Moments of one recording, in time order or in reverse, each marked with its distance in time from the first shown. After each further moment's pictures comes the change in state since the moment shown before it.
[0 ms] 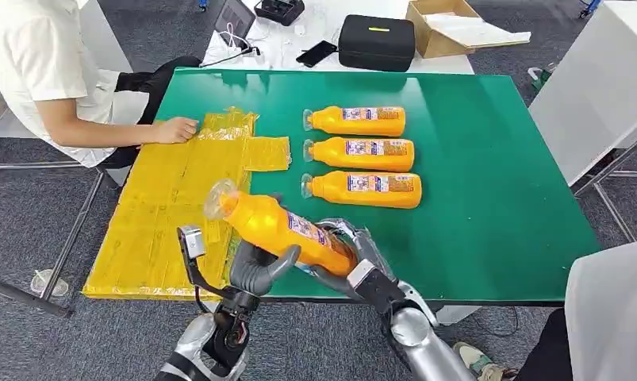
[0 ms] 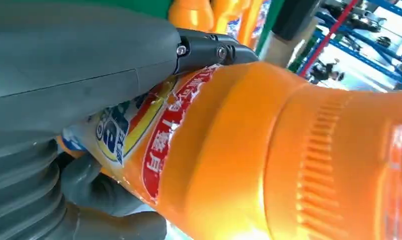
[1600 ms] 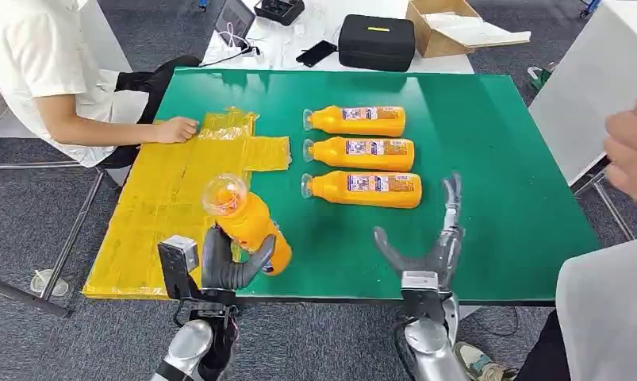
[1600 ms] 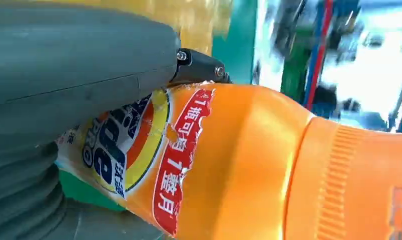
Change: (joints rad) left arm 0.046 0.027 0.029 -0.112 -0.518 0.526 -0.099; right arm 0.115 0.093 -0.204 -0.226 0.022 -0.672 -0.174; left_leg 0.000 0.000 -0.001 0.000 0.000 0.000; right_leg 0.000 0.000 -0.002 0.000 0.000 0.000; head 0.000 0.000
